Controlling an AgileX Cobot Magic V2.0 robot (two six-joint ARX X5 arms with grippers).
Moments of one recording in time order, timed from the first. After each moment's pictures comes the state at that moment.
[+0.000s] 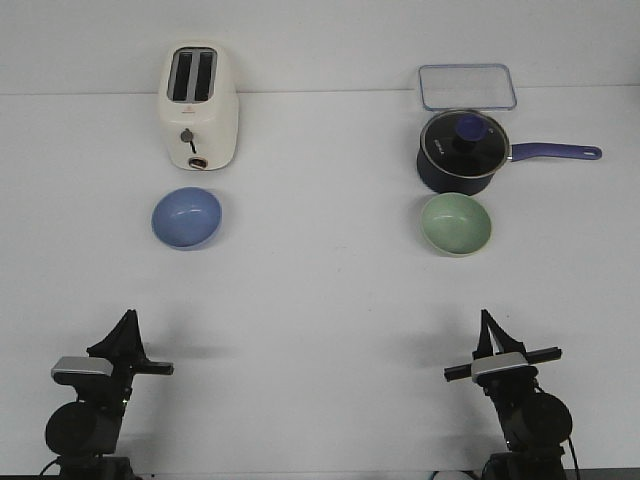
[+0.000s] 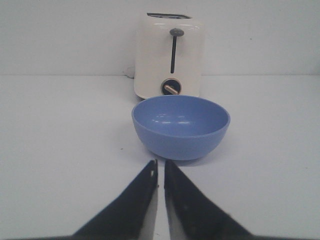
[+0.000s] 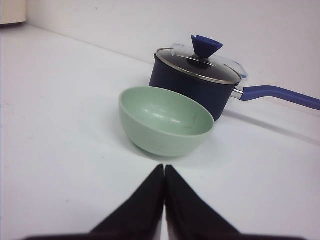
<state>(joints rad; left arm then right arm) -0.03 0.01 0.03 0.12 0.03 -0.02 0.06 0.00 0.02 -0.06 -0.05 -0.24</state>
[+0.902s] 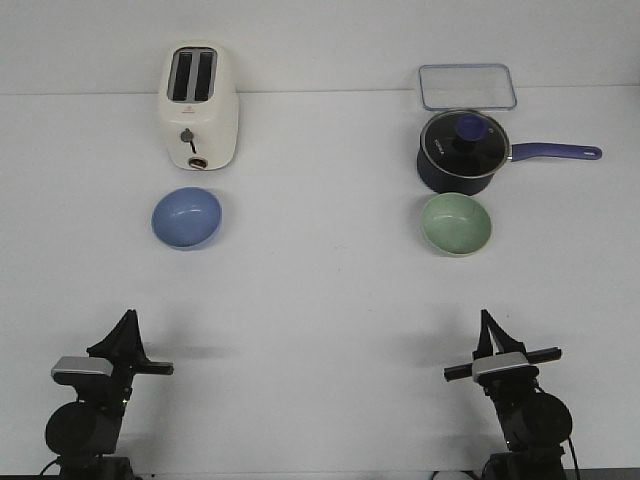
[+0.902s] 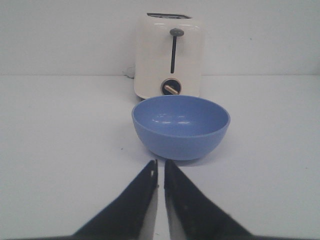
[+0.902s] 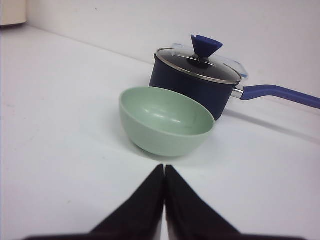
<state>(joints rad) -0.03 0.01 0.03 0.12 0.03 -0.02 0.06 0.00 0.02 -0.06 -0.05 -0.21</state>
